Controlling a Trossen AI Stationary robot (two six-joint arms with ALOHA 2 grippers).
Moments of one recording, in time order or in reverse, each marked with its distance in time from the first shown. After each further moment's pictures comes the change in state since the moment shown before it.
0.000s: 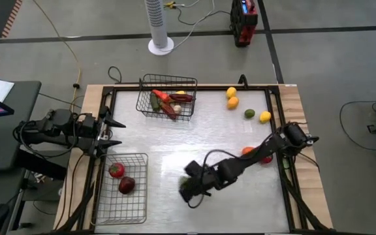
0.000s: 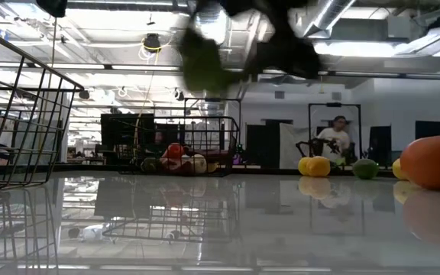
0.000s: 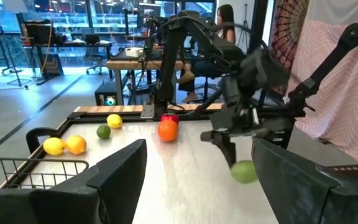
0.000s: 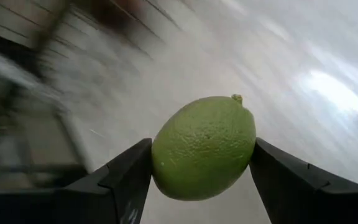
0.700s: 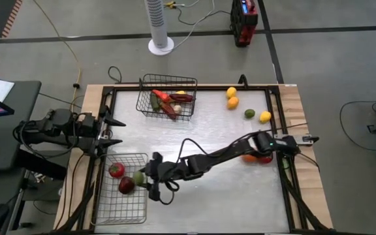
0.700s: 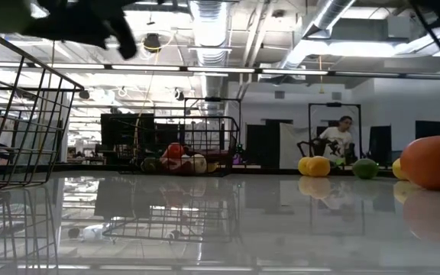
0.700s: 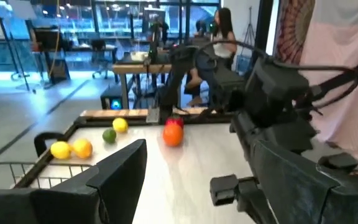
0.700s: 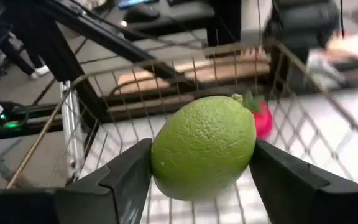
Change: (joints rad) left arm 0.000 0.003 0.000 0.016 -0.023 0.010; right arm -0.146 0.405 0.491 0.424 -0.090 -0.895
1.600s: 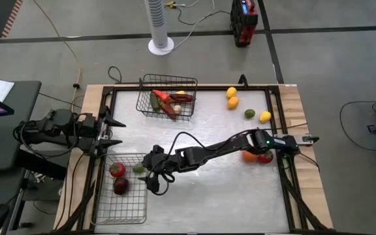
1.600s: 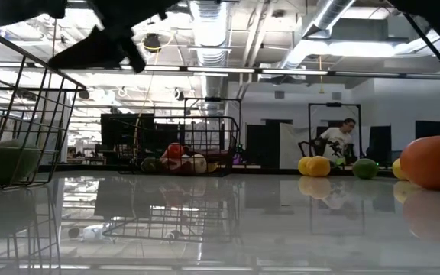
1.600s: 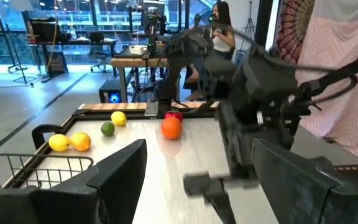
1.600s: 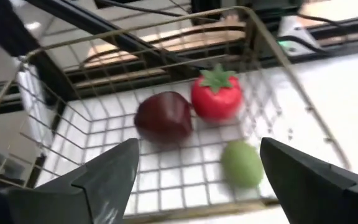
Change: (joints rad) left arm 0.000 -0.005 -0.001 -0.029 0.006 -0.010; right arm -0.058 0.018 0.106 -0.252 -0.037 0.024
